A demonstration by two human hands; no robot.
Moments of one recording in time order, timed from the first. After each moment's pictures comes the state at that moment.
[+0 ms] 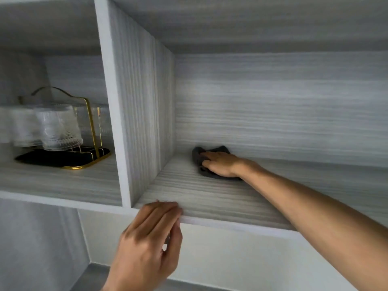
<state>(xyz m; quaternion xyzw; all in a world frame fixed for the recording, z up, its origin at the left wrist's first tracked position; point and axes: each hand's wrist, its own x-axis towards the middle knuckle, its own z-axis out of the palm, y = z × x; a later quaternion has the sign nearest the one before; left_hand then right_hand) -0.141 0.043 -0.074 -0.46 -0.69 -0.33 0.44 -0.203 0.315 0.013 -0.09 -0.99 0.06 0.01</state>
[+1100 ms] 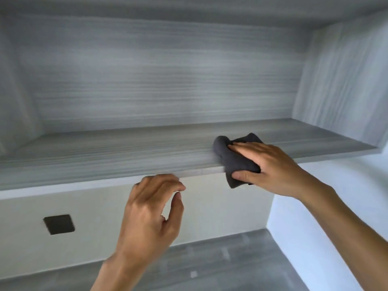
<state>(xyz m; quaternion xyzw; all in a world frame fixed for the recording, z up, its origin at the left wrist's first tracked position) 0.049 0.230 -0.089 -0.57 -0.62 -0.44 0.29 0.221 0.464 -0.031 -0.15 -0.96 0.00 0.24</state>
